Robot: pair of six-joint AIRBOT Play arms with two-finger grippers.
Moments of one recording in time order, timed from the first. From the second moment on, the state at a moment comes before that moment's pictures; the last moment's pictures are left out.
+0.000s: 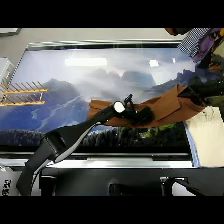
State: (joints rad) left arm -0.79 -2.15 1.88 0.54 -0.78 -1.91; right arm -0.34 -1.29 1.51 -0.98 1.57 1.60
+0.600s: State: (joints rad) left arm -0.26 -1.59 1.90 1.24 -1.42 -1.88; right arm 0.01 -1.31 1.51 -0.96 1.38 1.66
